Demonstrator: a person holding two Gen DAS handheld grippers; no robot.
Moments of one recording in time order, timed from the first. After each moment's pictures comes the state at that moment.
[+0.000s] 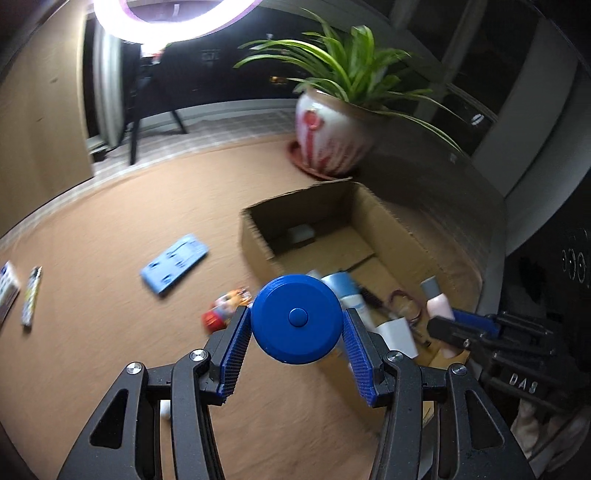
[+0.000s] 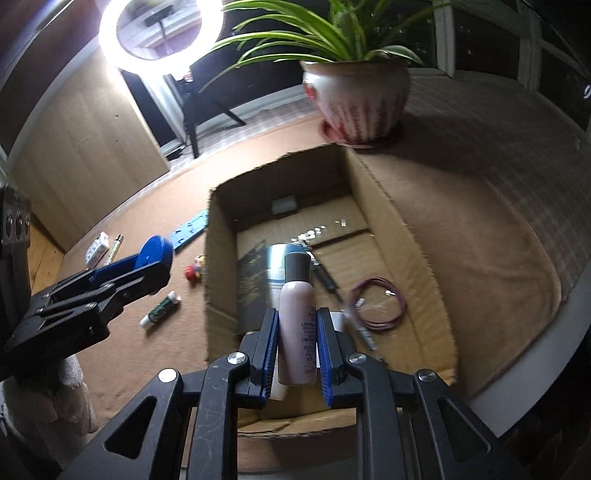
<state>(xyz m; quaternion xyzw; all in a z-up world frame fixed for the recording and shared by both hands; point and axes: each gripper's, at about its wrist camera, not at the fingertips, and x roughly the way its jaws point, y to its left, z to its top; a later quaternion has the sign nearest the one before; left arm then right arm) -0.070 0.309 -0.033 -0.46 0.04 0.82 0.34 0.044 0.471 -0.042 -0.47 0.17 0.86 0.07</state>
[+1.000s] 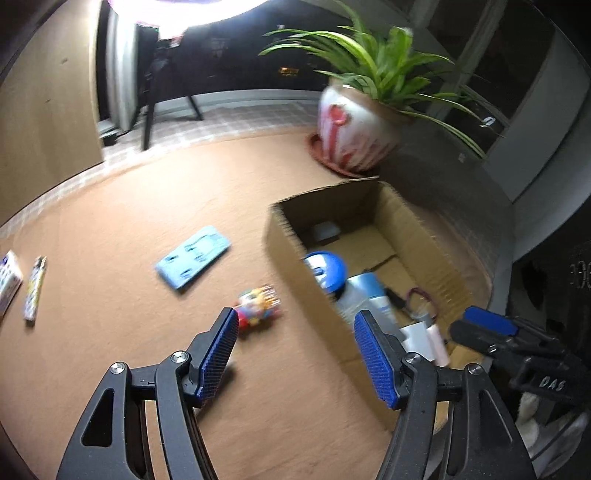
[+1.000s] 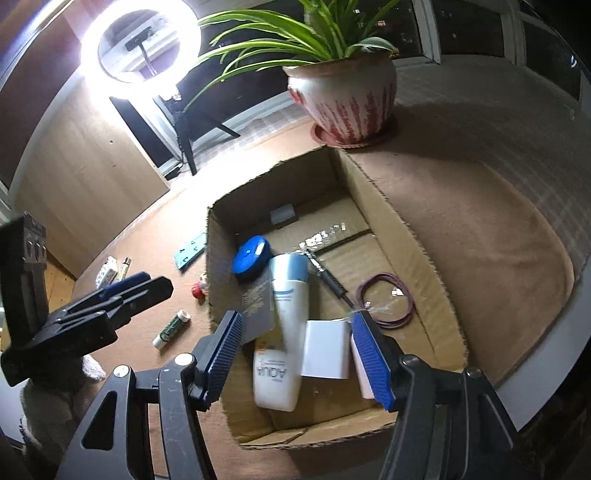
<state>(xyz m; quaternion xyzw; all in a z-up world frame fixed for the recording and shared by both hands) -0.094 0.276 -0.044 -0.49 0.02 0.81 0.32 0.037 0.473 -0.039 -0.46 0.22 0.86 0.06</state>
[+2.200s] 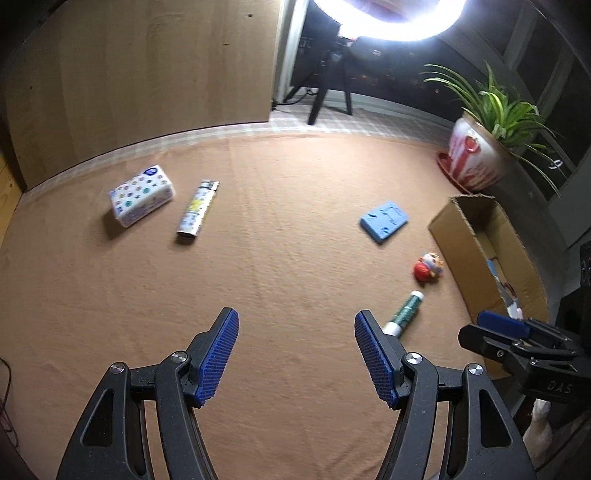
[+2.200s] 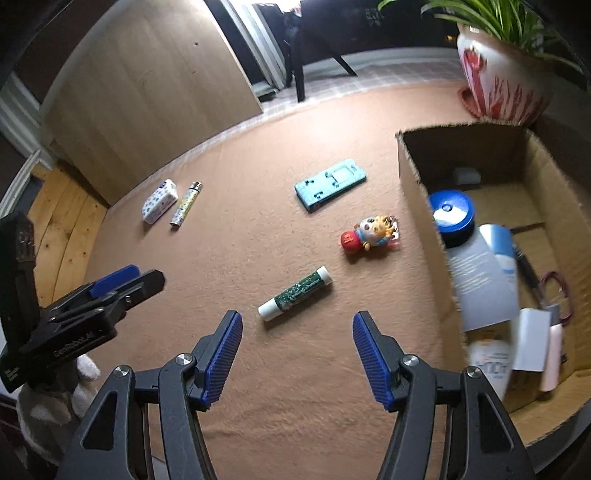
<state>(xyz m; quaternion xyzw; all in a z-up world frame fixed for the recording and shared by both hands) -0.095 0.092 -0.057 -0.50 -0.01 0.85 0.17 -0.032 0.321 -0.069 -0.53 0.18 0.83 -0.04</state>
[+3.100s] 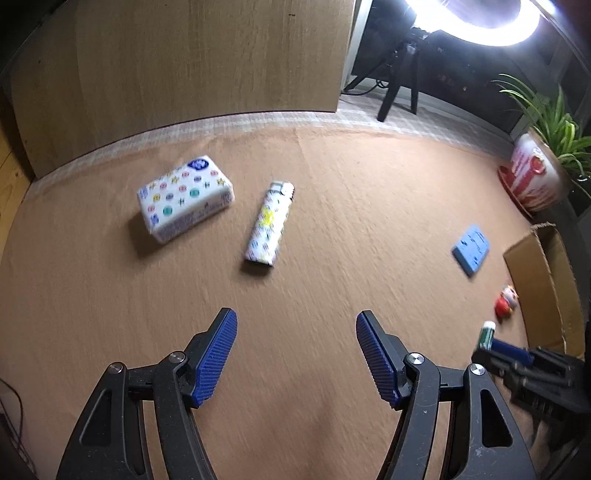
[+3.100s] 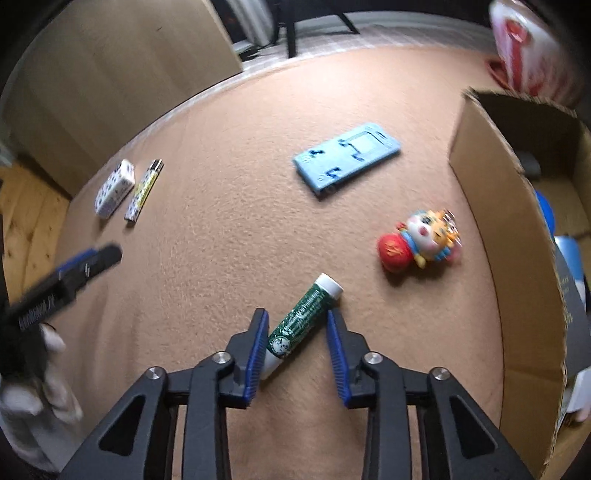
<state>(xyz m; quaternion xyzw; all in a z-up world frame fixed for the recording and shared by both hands) -0.174 0.046 -0.100 -0.52 0.00 0.84 0.11 -0.094 0.286 -0.118 -0.57 0.14 0.81 -0.02</state>
